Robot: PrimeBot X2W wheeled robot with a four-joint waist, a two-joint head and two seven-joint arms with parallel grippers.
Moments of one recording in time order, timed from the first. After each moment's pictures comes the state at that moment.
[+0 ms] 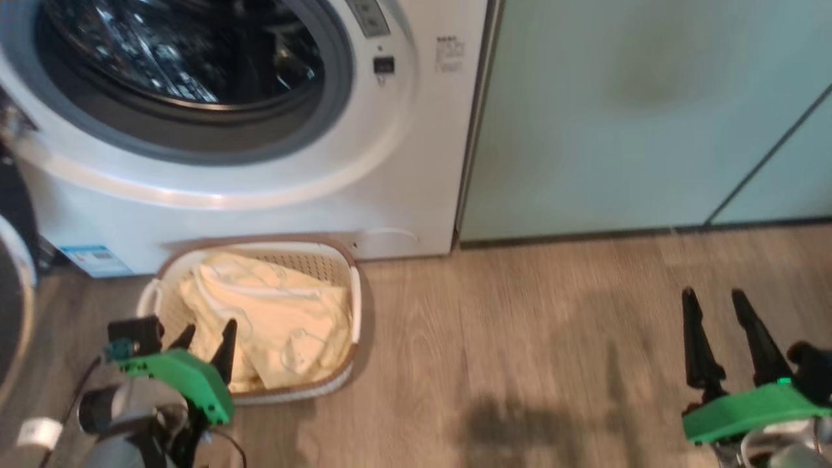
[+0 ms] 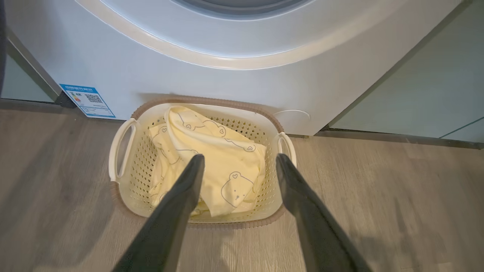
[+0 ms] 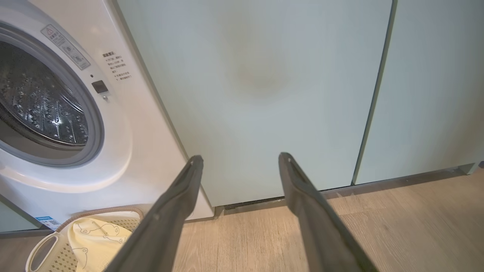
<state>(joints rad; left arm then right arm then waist) -0.34 0.23 -0.15 0.87 -0.52 -0.13 -0.21 -0.05 -0.12 0.12 0.19 0.35 0.13 -0.25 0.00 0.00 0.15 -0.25</state>
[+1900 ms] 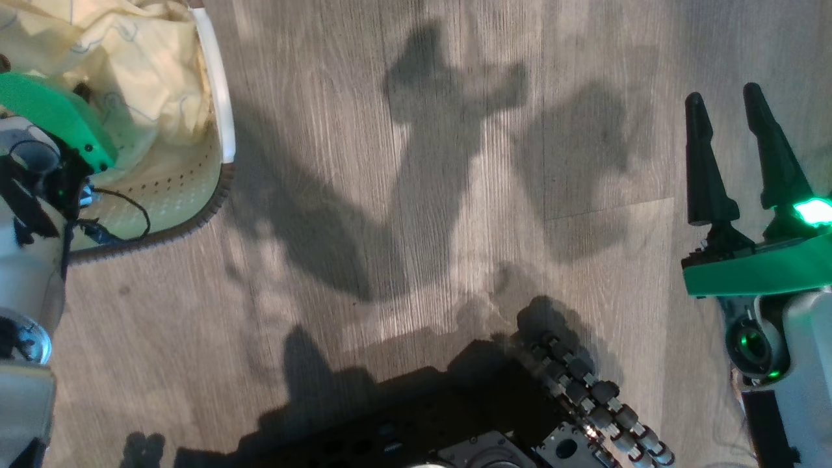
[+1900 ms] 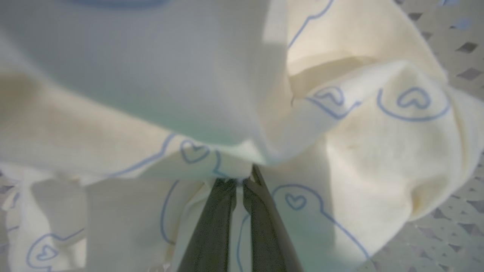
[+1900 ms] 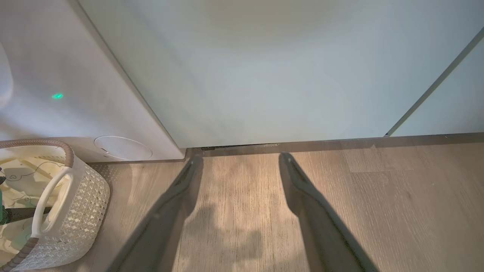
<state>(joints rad) -1.11 0.38 -0.29 1.28 -0.66 -0.12 0.02 -0.40 -0.09 0.15 0.07 0.37 0.13 -0.25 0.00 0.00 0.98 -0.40</state>
